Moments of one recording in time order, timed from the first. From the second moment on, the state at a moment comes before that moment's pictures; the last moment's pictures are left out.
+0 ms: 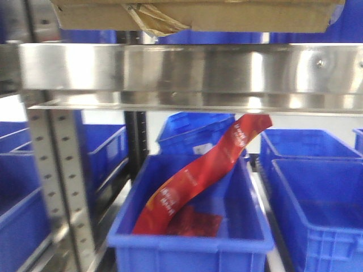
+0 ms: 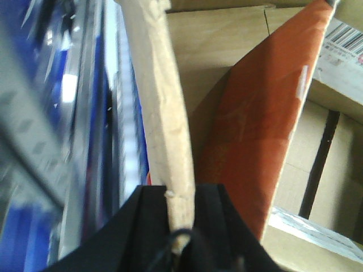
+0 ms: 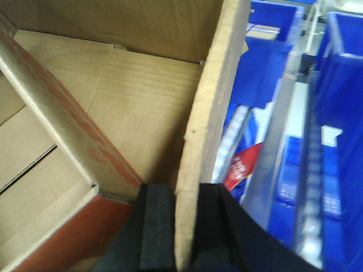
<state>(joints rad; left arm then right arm) -0.38 1.58 -2.13 0.15 1.22 -0.21 0.27 1.25 -1.52 0.15 0.69 -0.12</state>
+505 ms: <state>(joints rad) -0.38 1.58 -2.13 0.15 1.22 -0.21 0.27 1.25 -1.52 0.15 0.69 -0.12</state>
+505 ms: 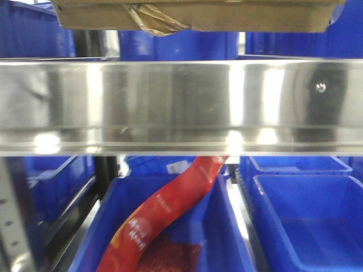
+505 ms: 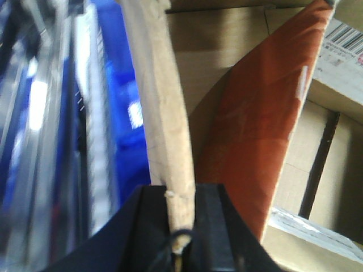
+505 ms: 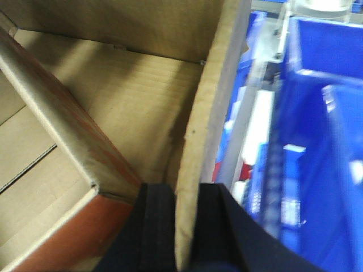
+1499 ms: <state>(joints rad) -0.38 1.58 -2.13 0.15 1.22 -0.21 0.27 1.25 -1.52 0.15 0.69 -0.12</state>
